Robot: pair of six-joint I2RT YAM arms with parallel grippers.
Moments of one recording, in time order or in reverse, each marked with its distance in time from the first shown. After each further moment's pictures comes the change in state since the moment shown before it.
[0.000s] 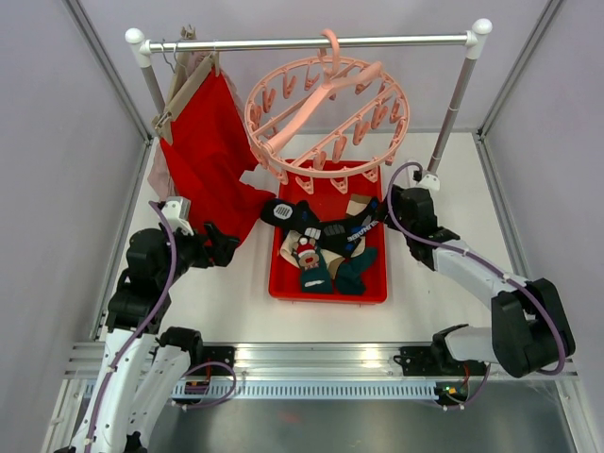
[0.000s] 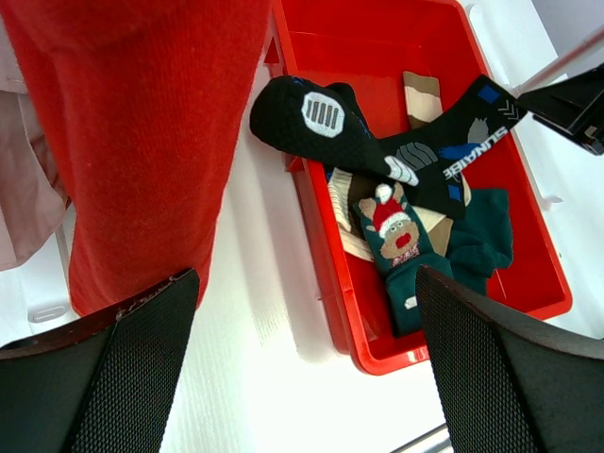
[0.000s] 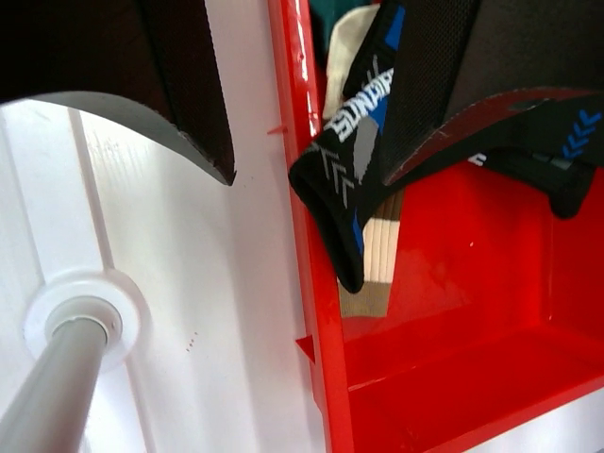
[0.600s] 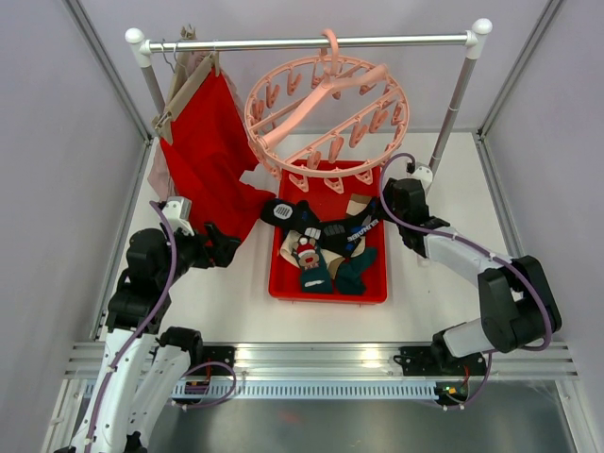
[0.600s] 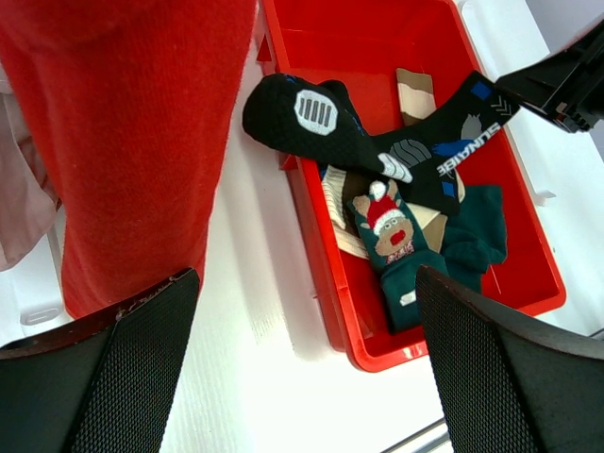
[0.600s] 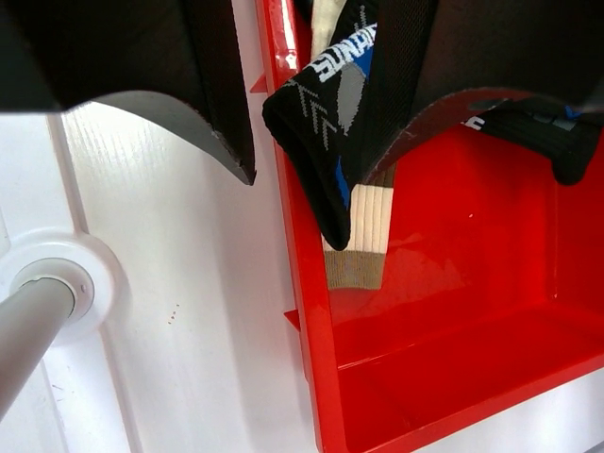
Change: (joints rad) left arm 0.000 0.000 0.000 0.000 0.013 0.000; right arm 0.001 0.144 0.090 0.046 0.019 0.002
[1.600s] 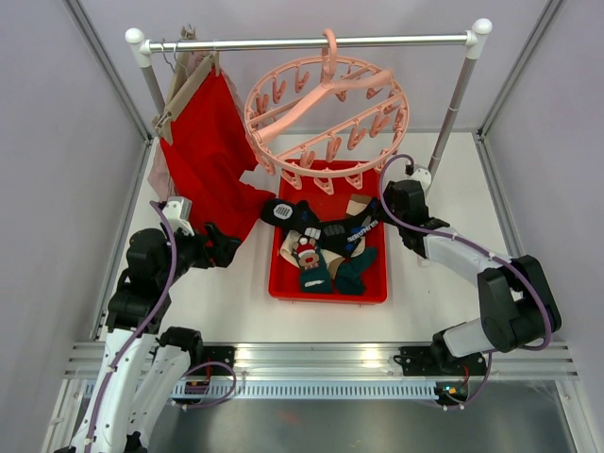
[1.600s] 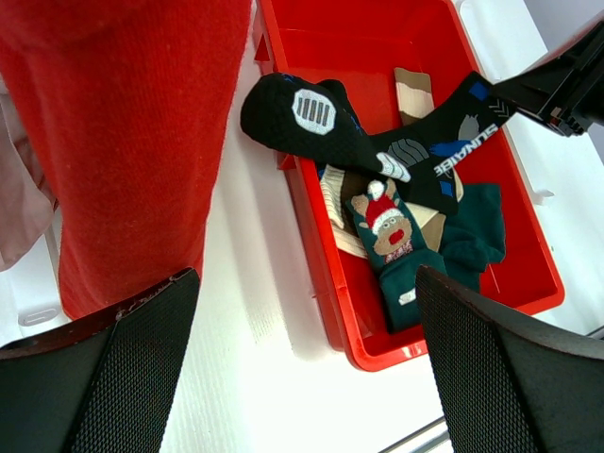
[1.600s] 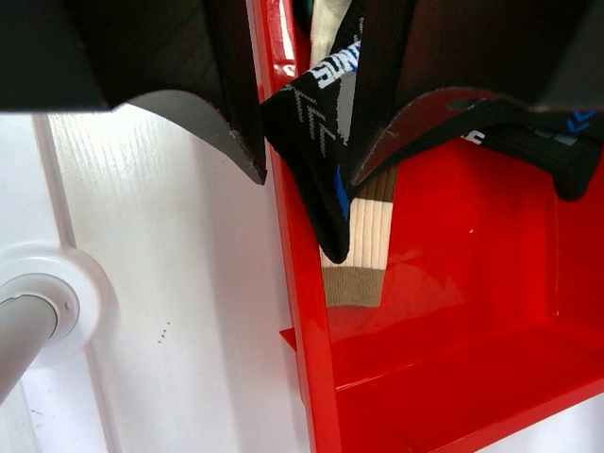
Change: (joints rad) left arm 0.000 0.000 0.000 0.000 0.008 0.000; right arm 0.000 0.006 -0.005 -0.013 -0.032 0.010
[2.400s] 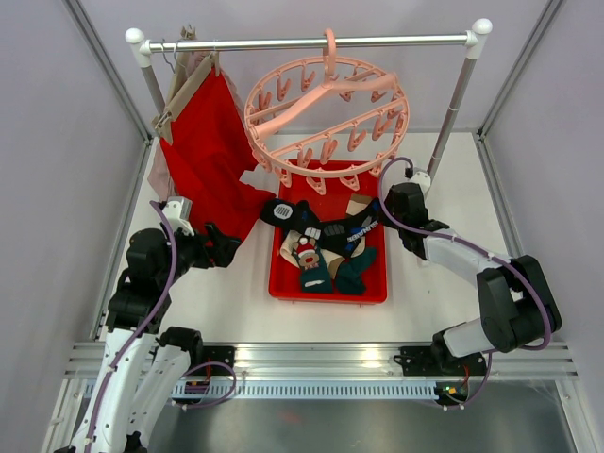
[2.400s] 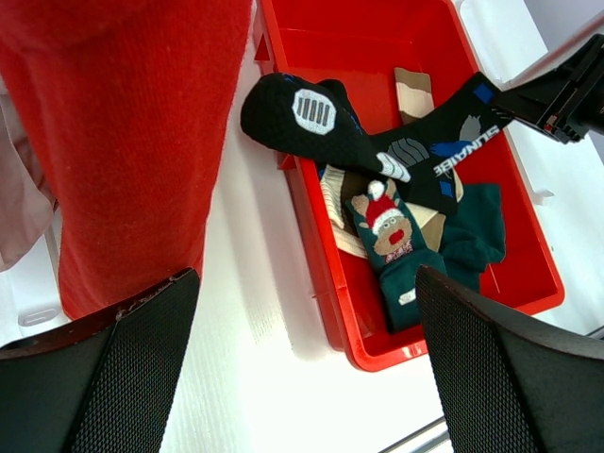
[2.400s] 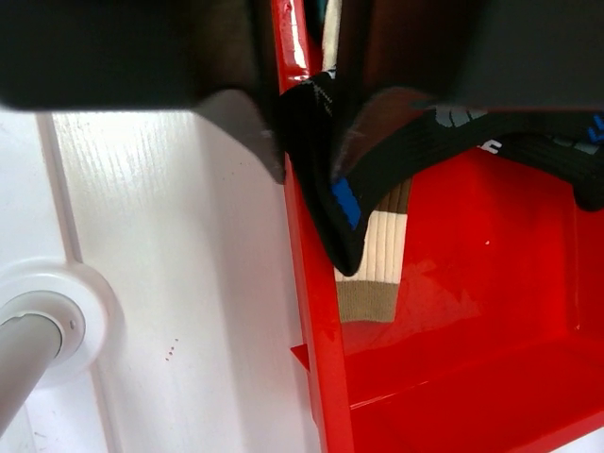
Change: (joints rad) left arm 0.000 0.001 0.000 0.001 0.000 0.000; right arm 0.001 0.000 -0.021 -0.008 0.004 -0.005
